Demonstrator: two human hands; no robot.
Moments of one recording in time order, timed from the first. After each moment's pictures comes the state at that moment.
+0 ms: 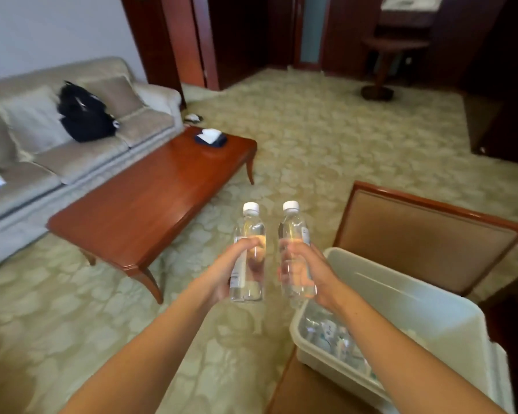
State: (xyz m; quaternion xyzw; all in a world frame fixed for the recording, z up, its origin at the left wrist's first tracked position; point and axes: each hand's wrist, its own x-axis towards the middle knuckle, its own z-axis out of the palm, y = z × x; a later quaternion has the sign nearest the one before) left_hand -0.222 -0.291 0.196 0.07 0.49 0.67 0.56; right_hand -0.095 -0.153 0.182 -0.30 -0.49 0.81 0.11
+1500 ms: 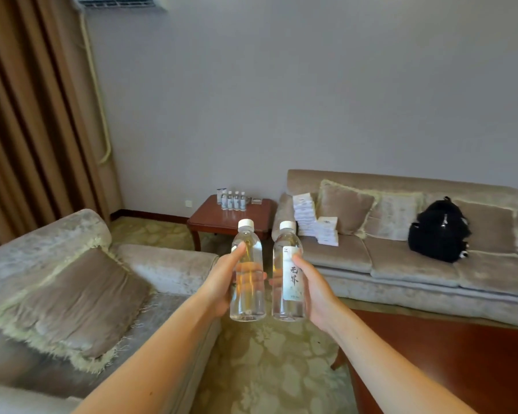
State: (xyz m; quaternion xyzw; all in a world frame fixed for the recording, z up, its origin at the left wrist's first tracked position) left_hand -0.642 -0.849 0.321 -0.17 0.57 0.80 -0.10; right_hand -0.742 -0.693 0.290 0.11 -0.55 0.76 -0.33
